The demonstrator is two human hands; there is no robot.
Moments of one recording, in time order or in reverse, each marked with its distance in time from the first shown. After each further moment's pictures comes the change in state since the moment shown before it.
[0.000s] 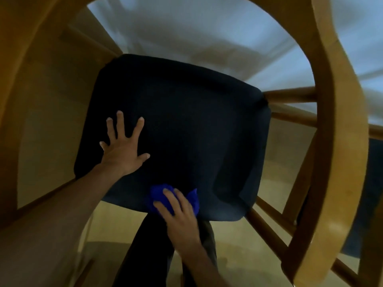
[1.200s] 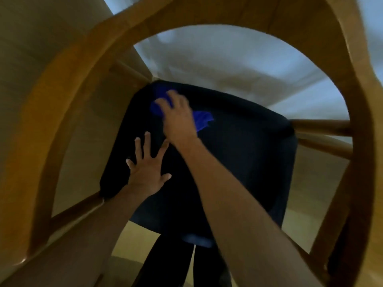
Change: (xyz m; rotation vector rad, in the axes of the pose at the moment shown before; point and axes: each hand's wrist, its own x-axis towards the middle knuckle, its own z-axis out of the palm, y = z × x) left_hand 0.001 0.001 0.004 0.018 0.036 -0.025; right_hand 0.311 0.013 -0.068 0.075 0.069 -0.036
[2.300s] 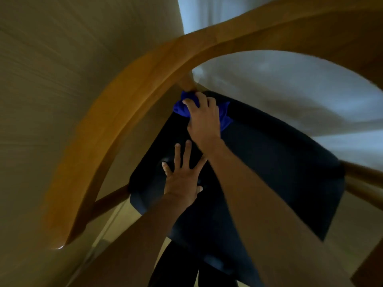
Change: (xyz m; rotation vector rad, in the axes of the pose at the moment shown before) left_hand 0.003 -0.001 0.009 -0.034 0.022 0.005; right_hand 0.045 -0.038 0.019 -0.126 -0.126 -0.113
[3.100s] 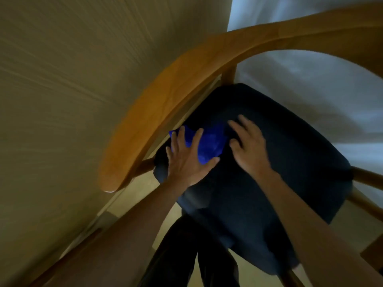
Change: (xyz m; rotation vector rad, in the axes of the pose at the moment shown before) left_hand -0.045 -0.045 -0.003 -0.450 0.309 -0.240; right_hand -0.101 0.013 -0.021 0.225 -0.082 0.018
